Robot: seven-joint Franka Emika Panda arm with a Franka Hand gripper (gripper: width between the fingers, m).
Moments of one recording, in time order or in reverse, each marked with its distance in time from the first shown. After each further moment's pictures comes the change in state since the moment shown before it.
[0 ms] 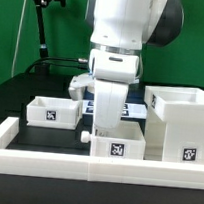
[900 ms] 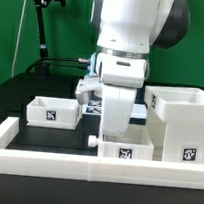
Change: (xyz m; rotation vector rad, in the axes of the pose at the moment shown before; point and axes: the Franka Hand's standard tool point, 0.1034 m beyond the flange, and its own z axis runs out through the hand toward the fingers) arm 0.012 0.005 0.003 -0.015 0.011 0.006
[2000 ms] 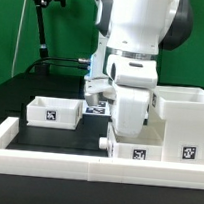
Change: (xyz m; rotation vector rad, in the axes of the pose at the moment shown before) arm 0.019 0.000 -0.001 0.014 -0.009 -0.080
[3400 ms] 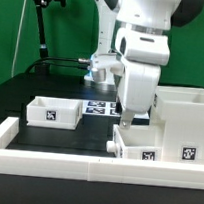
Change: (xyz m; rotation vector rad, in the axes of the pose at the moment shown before) arm -0.007 0.008 -0.051 0.044 -0.029 0.010
